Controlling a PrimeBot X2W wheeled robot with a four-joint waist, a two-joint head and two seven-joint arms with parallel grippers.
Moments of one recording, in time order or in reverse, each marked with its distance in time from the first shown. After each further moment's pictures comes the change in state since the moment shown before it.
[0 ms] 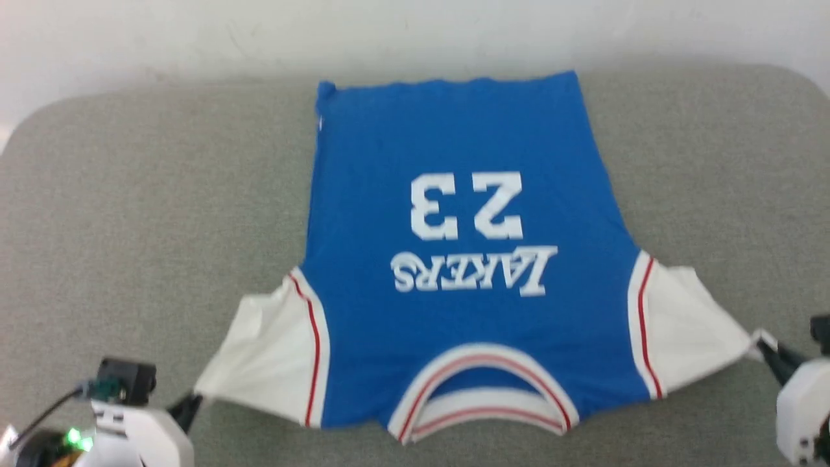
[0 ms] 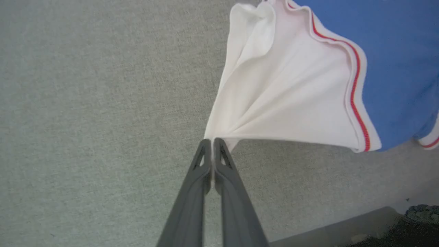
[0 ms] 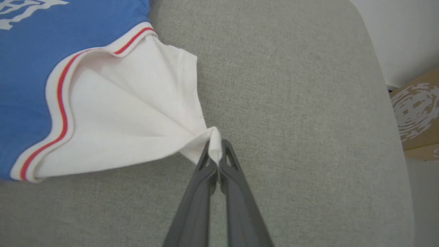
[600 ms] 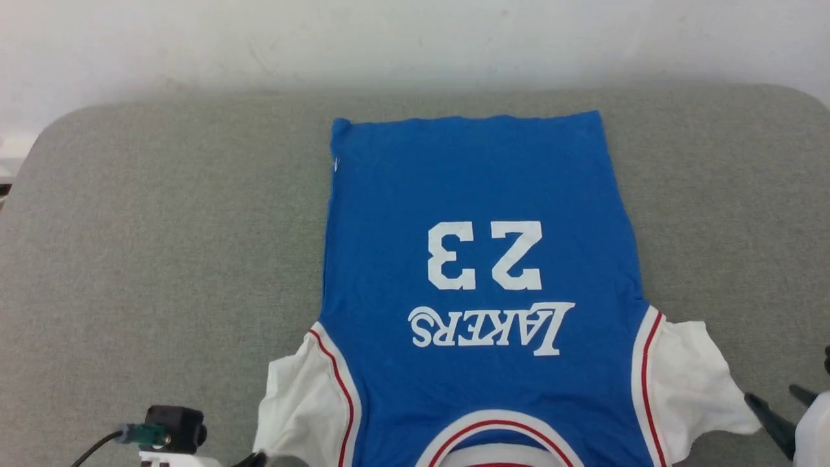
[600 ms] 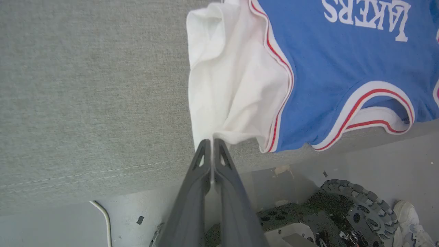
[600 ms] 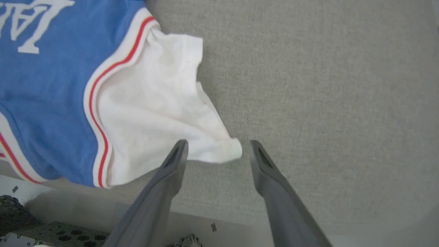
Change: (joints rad) left arm 0.202 -0.033 -0.010 -0.268 -0.136 0.122 0.149; right arm 0.225 -0.006 -0.131 -0.251 0.123 0.000 0.319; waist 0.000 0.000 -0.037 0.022
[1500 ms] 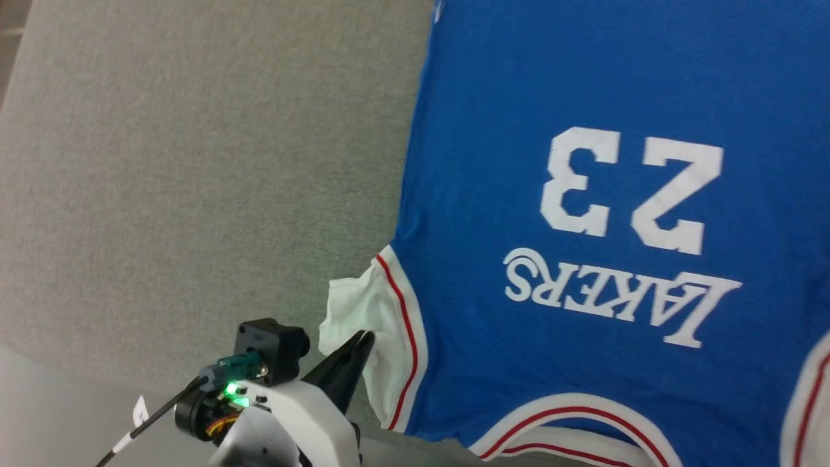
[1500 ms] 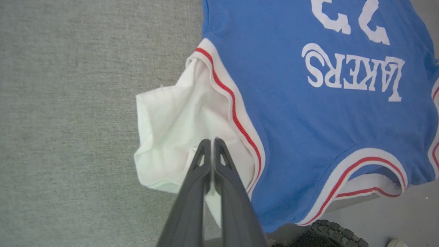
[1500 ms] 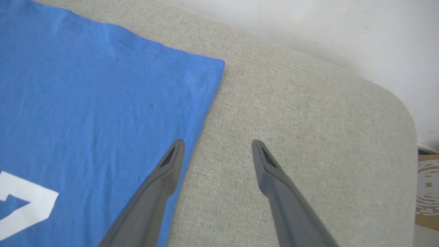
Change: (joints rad) left arm -0.249 -0.178 -0.151 -0.243 0.209 0.100 -0.030; right arm -0.935 -0.087 0.006 0.141 -0.082 0.000 0.411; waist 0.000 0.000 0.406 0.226
